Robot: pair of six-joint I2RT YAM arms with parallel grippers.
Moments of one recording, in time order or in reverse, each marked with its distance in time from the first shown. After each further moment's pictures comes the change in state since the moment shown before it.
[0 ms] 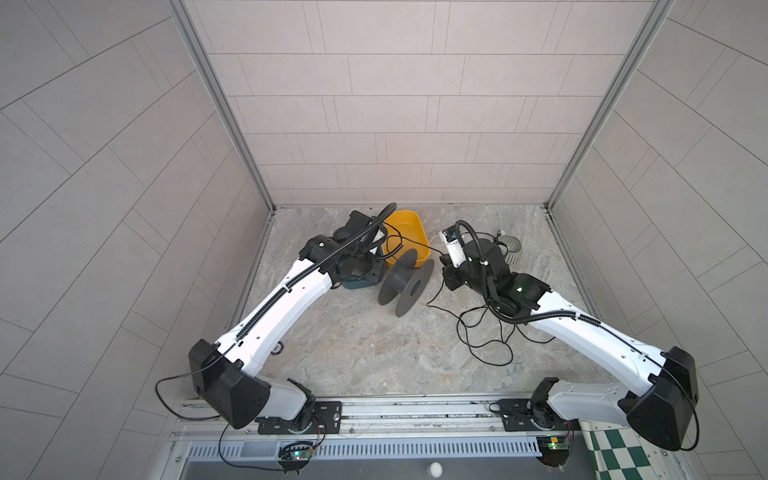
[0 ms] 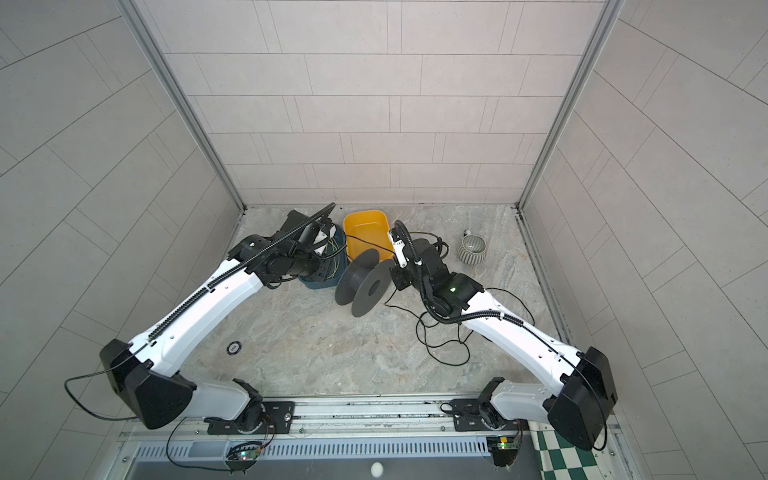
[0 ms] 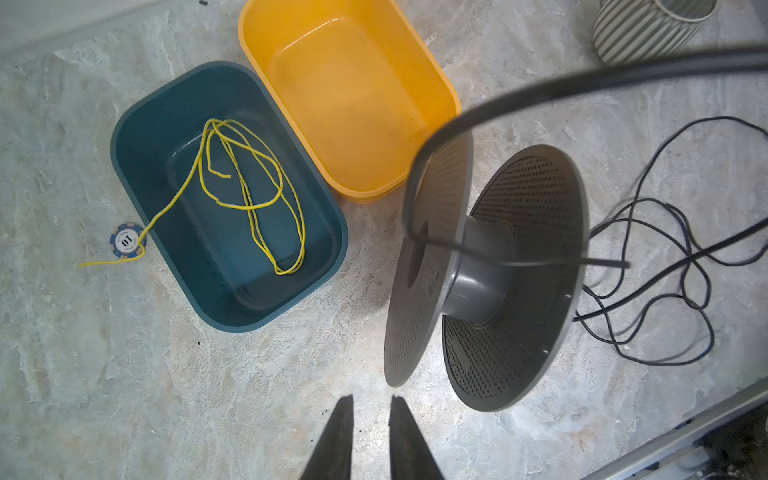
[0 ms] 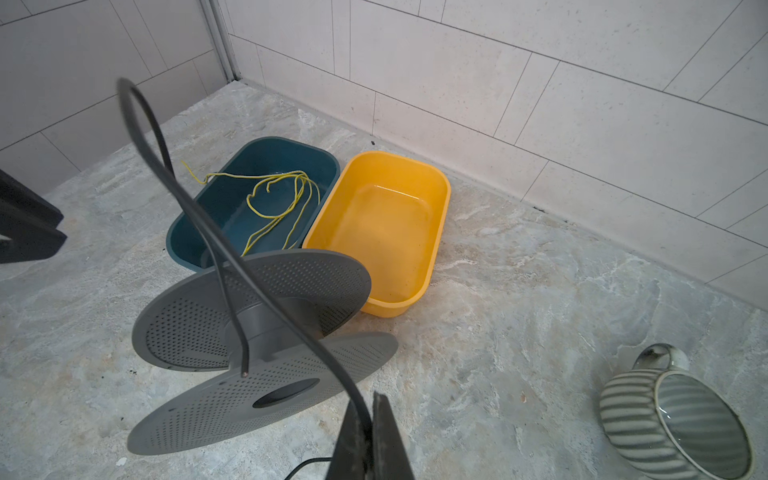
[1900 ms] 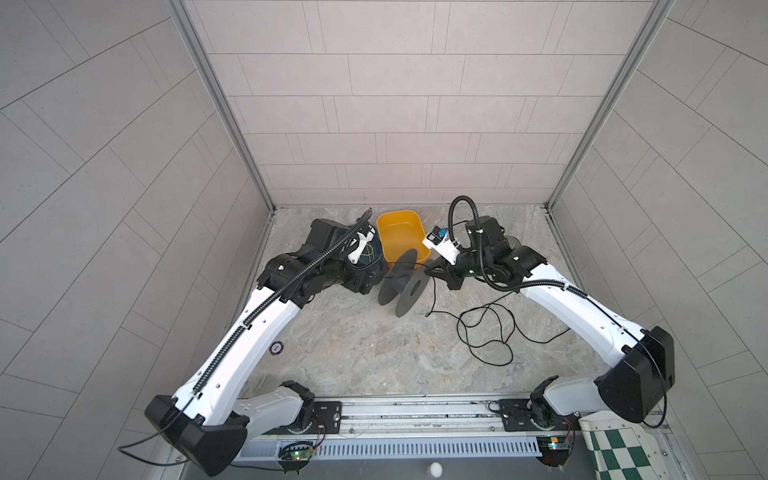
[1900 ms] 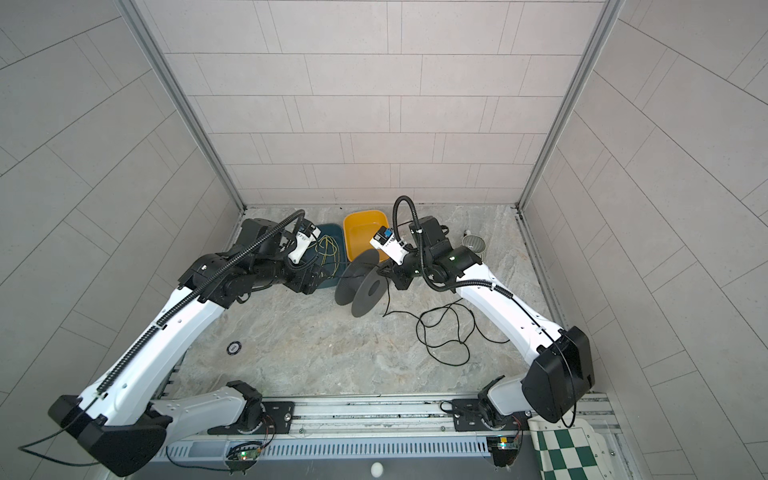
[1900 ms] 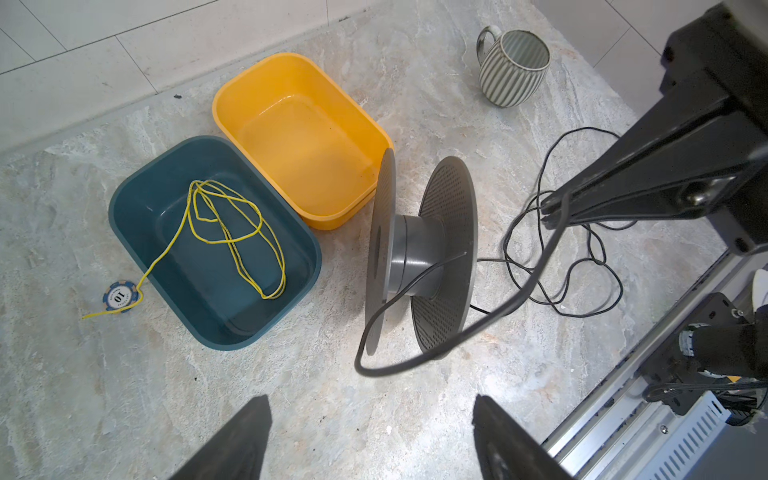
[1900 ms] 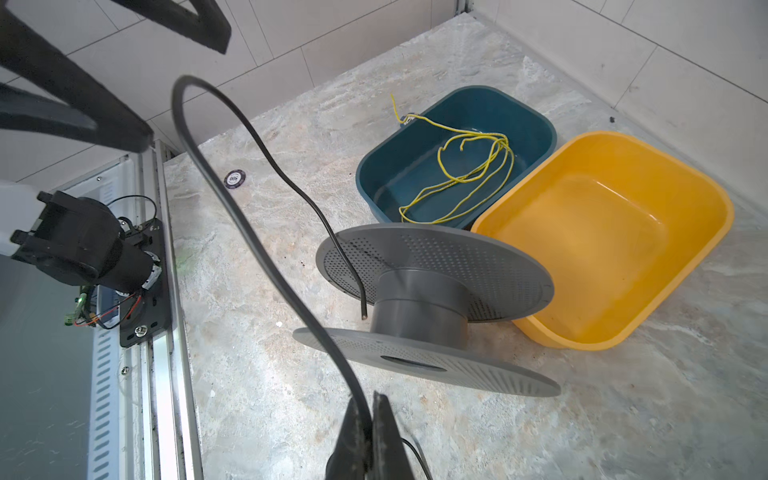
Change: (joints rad) left arm 0.087 -0.241 -0.078 0.034 0.222 0.182; right arm -0.172 0.166 0.217 -0.254 -0.713 -0.311
